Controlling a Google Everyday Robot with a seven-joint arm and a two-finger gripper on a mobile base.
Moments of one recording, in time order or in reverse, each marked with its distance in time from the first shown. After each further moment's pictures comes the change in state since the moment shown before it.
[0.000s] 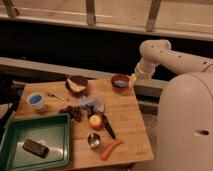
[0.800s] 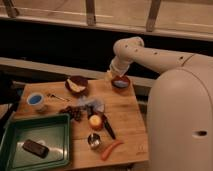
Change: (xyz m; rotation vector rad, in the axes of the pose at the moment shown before) arm -0.073 0.144 0.004 -0.065 -0.141 -0.287
